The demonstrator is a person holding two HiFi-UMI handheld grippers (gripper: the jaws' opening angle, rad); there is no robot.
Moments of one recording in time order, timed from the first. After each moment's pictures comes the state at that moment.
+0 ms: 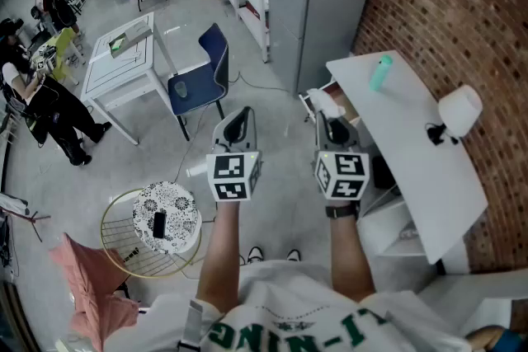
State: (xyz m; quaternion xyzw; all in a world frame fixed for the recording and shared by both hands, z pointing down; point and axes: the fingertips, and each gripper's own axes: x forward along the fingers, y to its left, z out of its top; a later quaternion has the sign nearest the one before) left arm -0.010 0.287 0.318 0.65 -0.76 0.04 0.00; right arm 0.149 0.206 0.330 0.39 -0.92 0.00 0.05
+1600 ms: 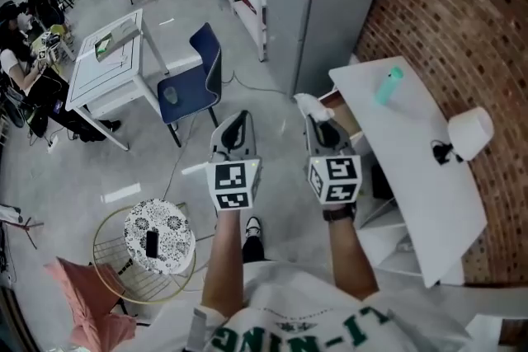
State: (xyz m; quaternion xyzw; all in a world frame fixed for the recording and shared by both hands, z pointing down) left arm -0.071 0.180 0.346 0.64 -0.77 0.04 0.00; right arm 0.066 0.102 0.373 0.36 -0.93 0.00 0.08
